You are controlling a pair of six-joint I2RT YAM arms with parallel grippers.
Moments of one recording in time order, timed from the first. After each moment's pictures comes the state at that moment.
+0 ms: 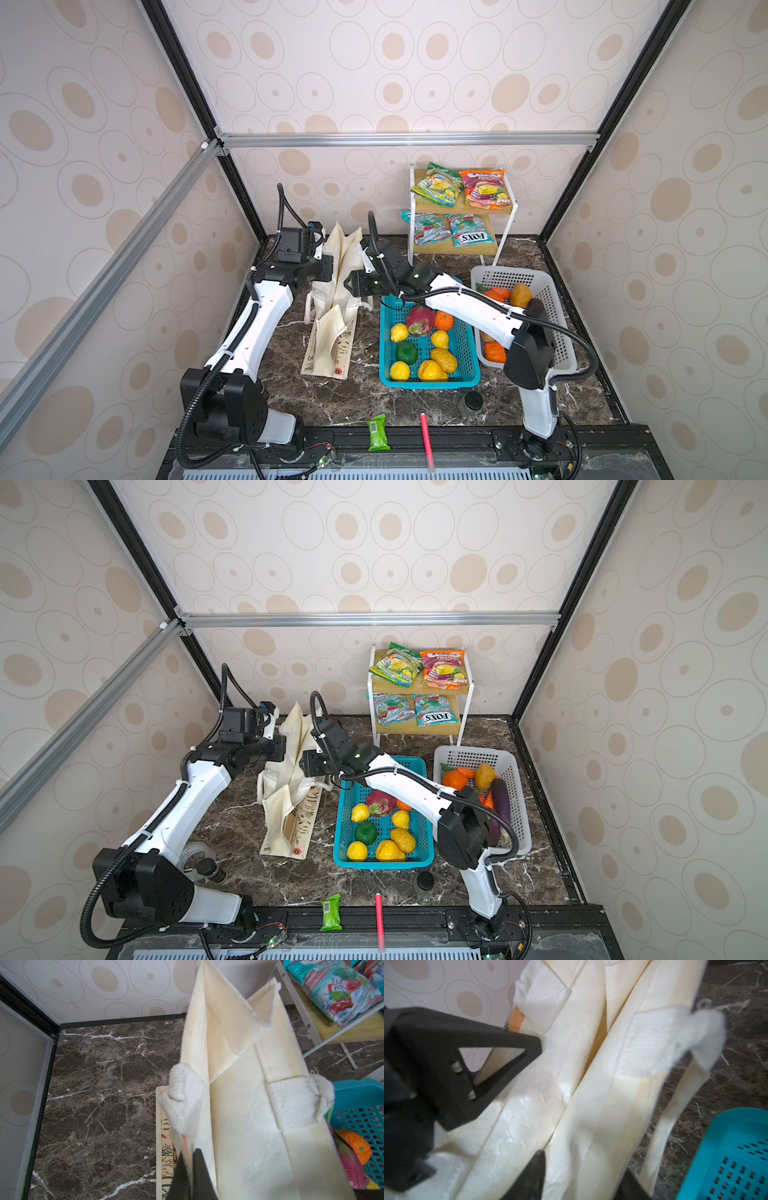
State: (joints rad) left arm -0.12 1.42 1.33 -0.63 0.06 -0.02; right arm 0.90 2.06 1.96 -0.54 -0.10 0.59
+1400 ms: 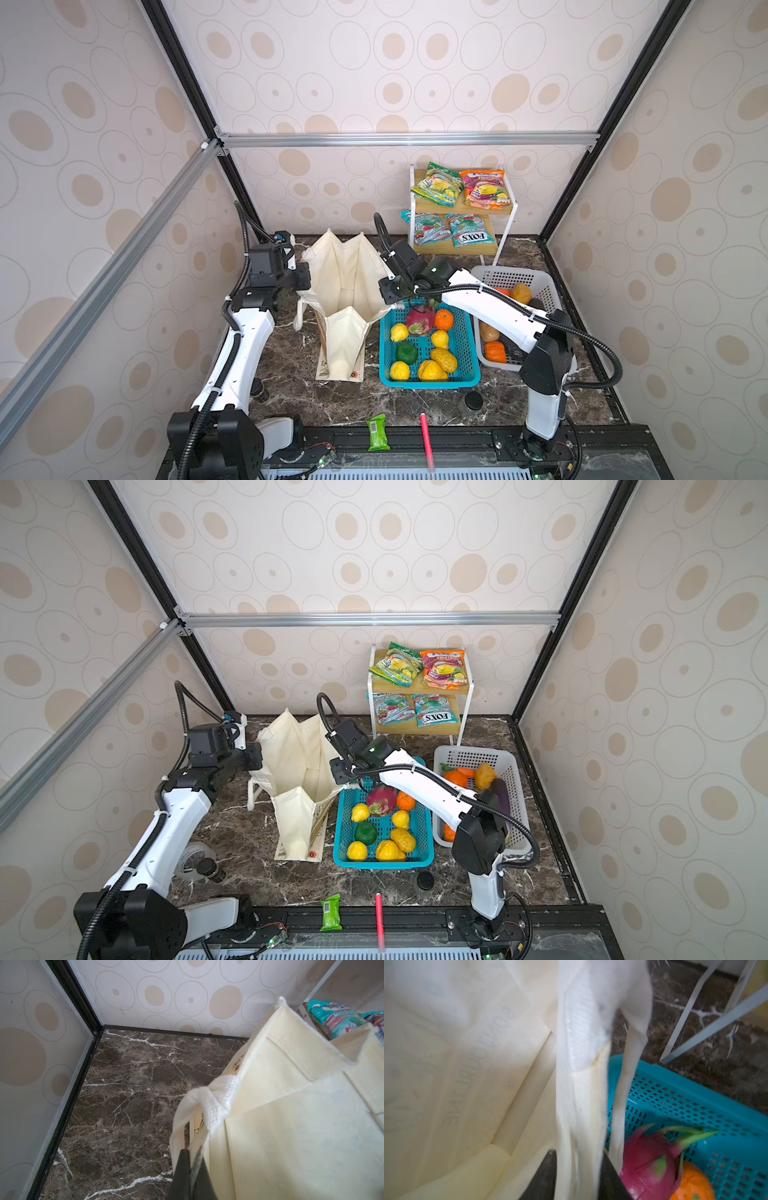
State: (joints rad) left arm 0.04 1.23 1.10 -0.46 0.13 -0.07; right arm 0.86 1.89 1.85 -0.85 0.11 0.36
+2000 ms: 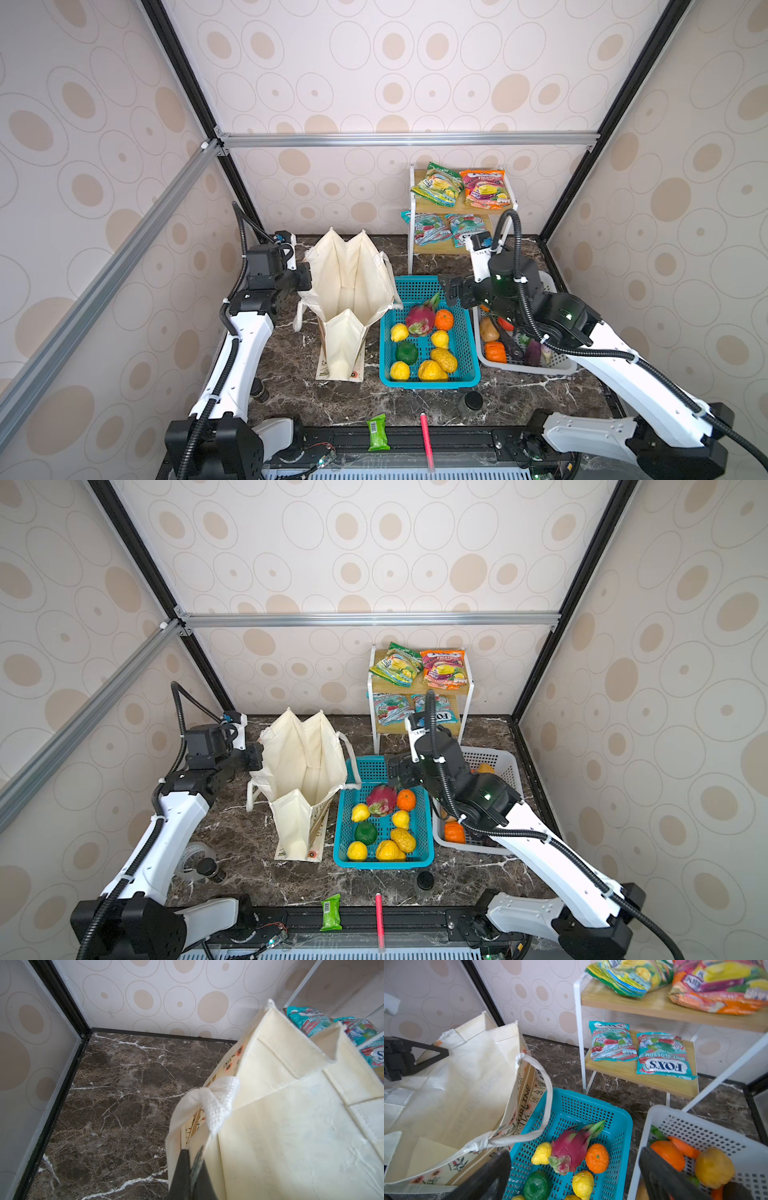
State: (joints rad) left arm 0.04 1.19 1.10 -0.47 0.19 -0.08; right arm 0.75 1.14 1.36 -0.73 0.32 0.30
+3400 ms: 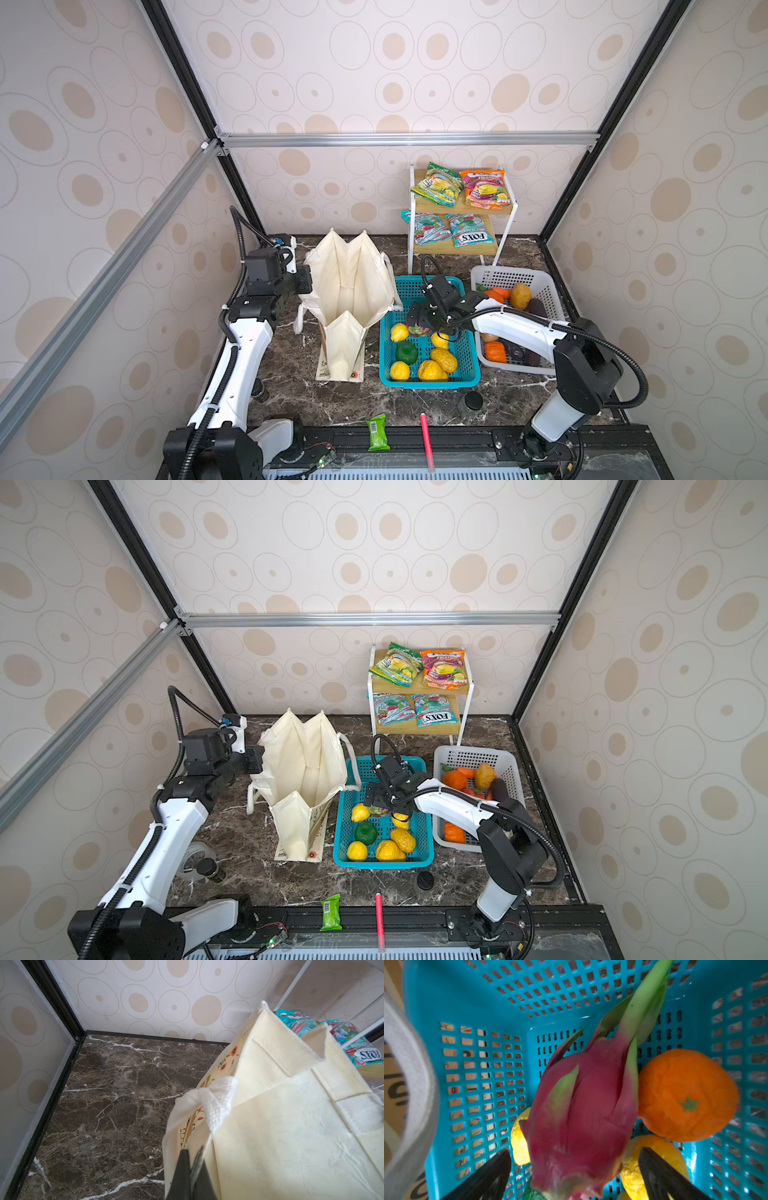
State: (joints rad) left arm 0.04 1.15 1.05 -0.43 0.21 -0.09; right arm 0.71 1.67 1.14 -0.52 0.03 0.86
